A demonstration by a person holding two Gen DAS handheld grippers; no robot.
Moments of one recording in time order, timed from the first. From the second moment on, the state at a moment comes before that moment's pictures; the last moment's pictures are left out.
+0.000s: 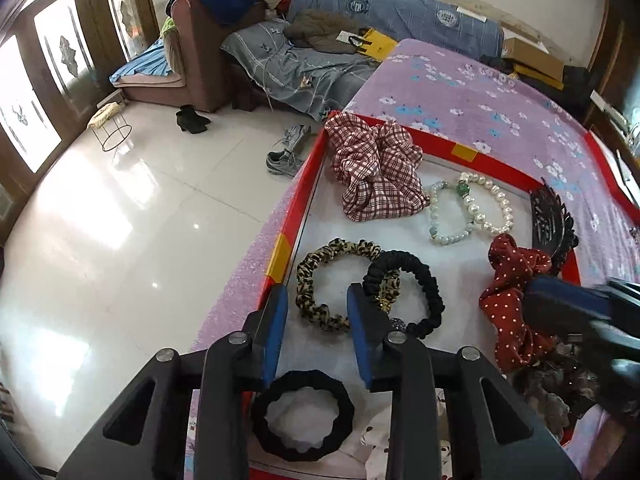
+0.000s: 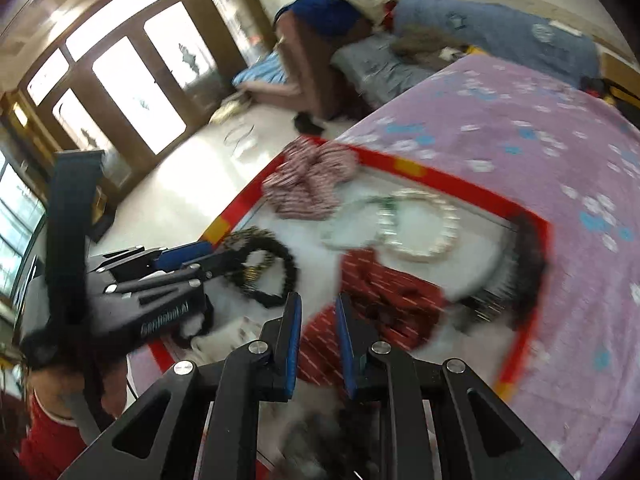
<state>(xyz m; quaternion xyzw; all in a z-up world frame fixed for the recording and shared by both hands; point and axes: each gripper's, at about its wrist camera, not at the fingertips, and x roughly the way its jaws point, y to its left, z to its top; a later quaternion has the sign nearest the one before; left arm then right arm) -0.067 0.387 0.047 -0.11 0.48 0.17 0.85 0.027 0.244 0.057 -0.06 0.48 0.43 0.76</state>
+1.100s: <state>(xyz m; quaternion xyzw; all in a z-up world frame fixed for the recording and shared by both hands) -0.090 0.369 0.063 -0.07 0.44 0.17 0.88 0.022 0.248 0.074 -0.09 0.44 0.38 0.81</state>
